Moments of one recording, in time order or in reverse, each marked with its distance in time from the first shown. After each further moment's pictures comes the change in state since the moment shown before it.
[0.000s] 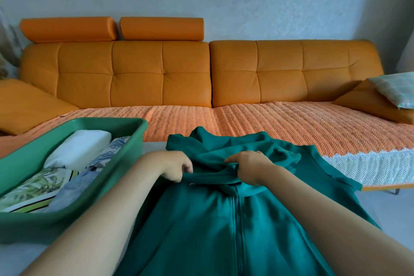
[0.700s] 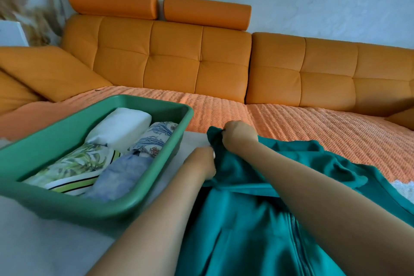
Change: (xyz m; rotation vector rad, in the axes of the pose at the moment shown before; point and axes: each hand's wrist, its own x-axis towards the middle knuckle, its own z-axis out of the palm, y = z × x) left_hand 0.029 -0.056 0.042 -0.315 0.391 -0.296; right_hand 0.146 -0.140 -0.002 -0.049 0.207 0.099
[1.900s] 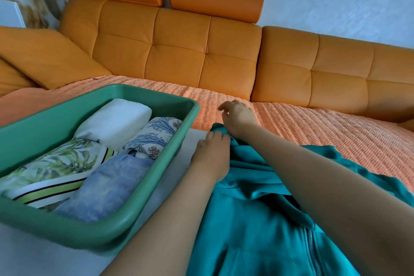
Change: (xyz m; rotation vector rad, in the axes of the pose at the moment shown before) left_hand 0.023 0.008 0.007 0.189 0.310 0.257; right_hand 0.078 0.000 0.021 0.236 0.170 -0.155
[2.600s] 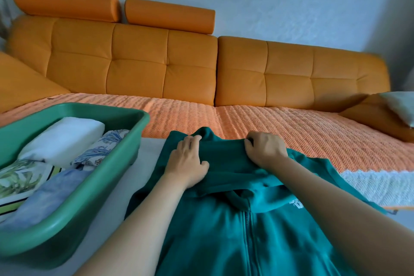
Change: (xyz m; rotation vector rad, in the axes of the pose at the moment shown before) left_hand 0.007 0.047 0.025 -0.188 0.023 0.028; right_hand -0.142 0.142 -0.091 -0.273 0.050 0.182
